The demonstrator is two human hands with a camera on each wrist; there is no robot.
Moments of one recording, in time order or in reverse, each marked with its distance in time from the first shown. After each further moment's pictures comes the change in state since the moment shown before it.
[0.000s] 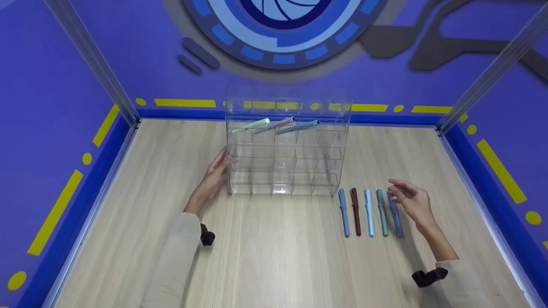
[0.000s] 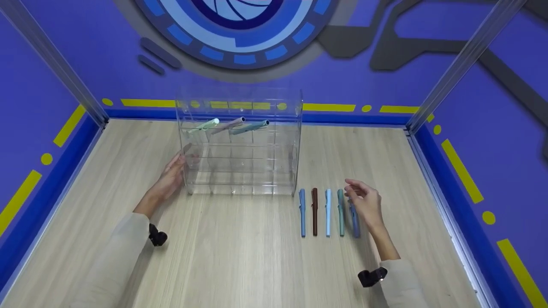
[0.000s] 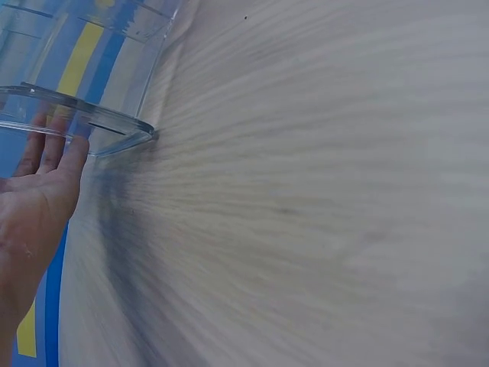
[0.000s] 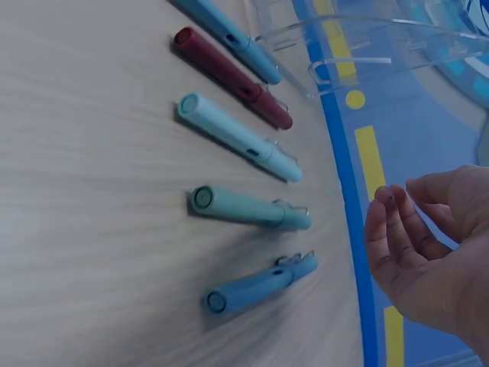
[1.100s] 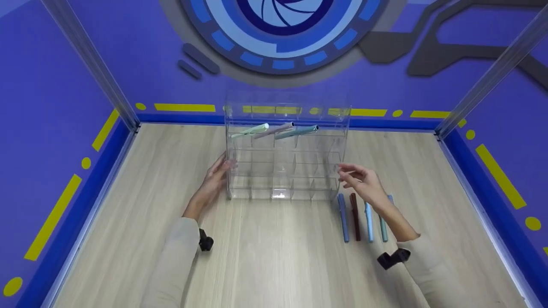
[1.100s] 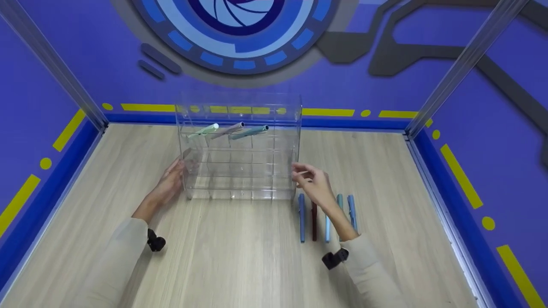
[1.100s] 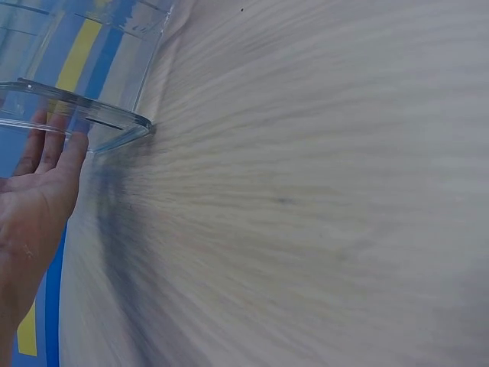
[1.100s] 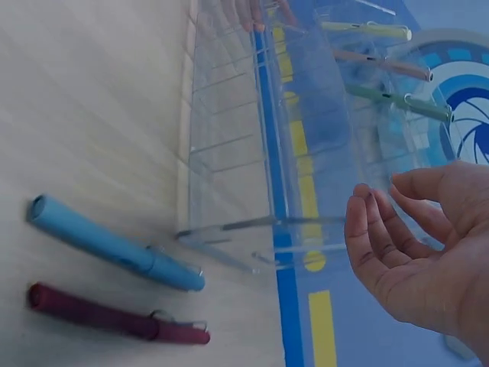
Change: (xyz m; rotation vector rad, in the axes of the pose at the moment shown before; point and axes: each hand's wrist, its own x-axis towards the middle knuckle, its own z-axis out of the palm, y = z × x) left_hand 0.001 -0.002 0.004 0.003 0.027 0.005; right_hand 0.035 -0.084 0.085 0.091 -0.229 -0.158
